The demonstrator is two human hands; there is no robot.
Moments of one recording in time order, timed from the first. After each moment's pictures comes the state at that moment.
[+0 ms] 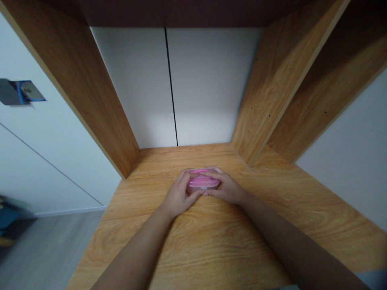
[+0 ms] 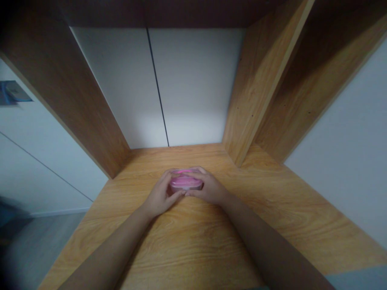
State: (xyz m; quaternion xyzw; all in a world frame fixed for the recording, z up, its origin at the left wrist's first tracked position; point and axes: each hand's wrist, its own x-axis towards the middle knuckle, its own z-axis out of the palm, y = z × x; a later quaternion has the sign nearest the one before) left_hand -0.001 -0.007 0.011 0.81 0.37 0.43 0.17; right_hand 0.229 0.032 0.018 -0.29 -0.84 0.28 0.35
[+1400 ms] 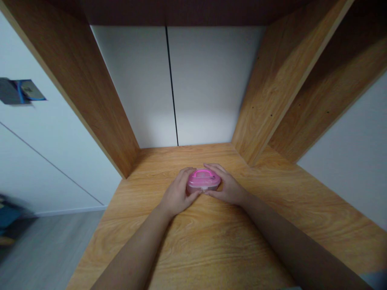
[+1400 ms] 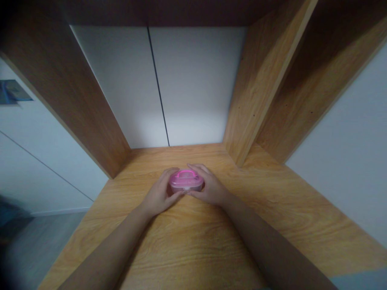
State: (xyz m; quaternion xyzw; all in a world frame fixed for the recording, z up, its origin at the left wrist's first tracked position) left_hand -0.007 -0.005 0.010 0.82 0.38 0.40 0.12; right_hand 0.230 0.031 0.012 -0.31 -0.85 0.20 0.38
